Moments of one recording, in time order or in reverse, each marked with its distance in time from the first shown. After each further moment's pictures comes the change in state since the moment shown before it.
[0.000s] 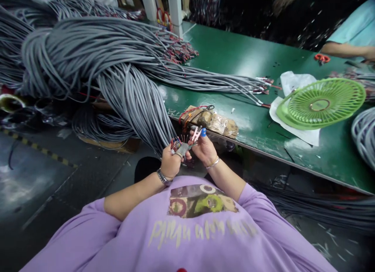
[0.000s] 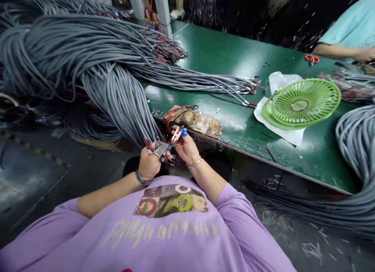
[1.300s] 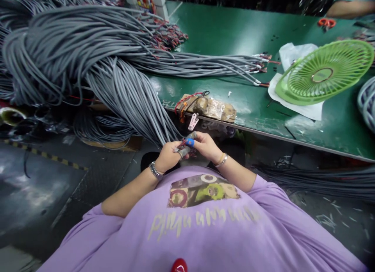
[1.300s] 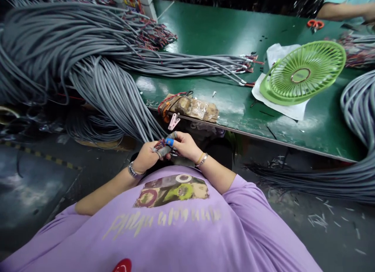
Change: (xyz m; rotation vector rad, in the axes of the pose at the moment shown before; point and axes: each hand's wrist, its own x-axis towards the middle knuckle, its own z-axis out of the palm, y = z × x) left_hand 0.000 0.018 -0.033 0.488 -0.448 -0.109; right_hand -0.048 -0.005 -0.005 -0.795 -0.203 -0.119
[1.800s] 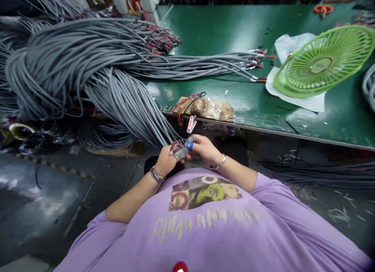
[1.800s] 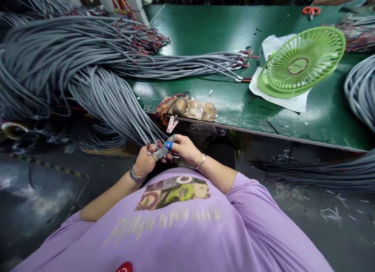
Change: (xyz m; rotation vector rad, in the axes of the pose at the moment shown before) left_hand -0.001 -0.004 -0.003 -0.189 0.021 0.003; right_hand -0.003 0.006 0.013 0.291 -0.001 0.108
